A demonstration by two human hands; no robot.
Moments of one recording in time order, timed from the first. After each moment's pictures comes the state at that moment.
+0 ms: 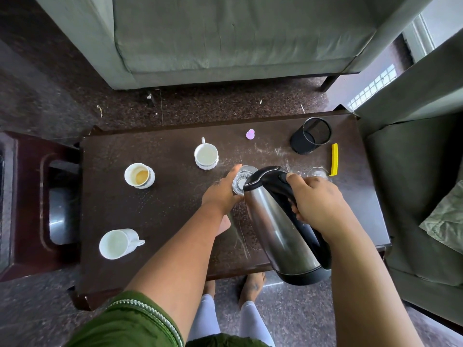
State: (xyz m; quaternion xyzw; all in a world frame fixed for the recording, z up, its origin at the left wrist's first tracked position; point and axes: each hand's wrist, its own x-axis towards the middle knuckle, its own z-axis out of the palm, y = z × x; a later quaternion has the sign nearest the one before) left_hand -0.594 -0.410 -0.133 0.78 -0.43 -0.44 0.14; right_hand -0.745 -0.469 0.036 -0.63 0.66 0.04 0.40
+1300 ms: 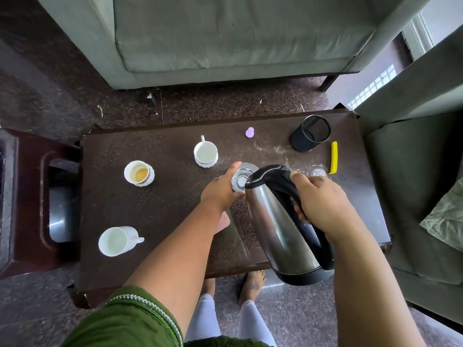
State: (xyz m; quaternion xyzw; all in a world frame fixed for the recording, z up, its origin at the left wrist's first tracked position) left_hand -0.594 -0.409 -0.136 0.78 -0.44 -0.43 0.14; right_hand -0.755 -0.466 0.039 -0.61 0.67 0.02 0.43
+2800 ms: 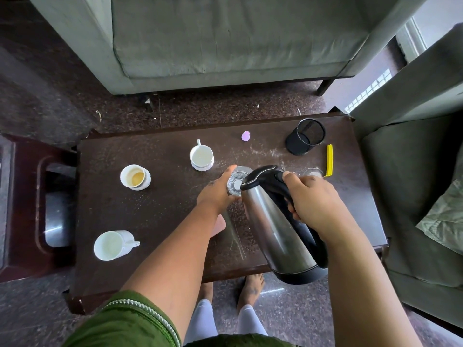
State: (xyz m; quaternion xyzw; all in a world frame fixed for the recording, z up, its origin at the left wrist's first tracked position) left_hand -0.595 -0.410 -0.133 0.78 -0.42 -0.45 0.15; right_hand -0.758 -0.470 0.036 -0.65 0.65 0.04 0.40
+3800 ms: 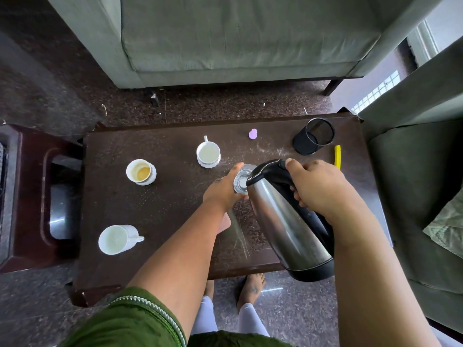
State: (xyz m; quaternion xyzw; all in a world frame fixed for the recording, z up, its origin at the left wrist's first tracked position) left_hand -0.596 -0.409 -0.124 0.78 -0.43 -0.44 0.16; right_hand -0.736 -0.486 0.046 -0.67 0.63 0.08 0.38
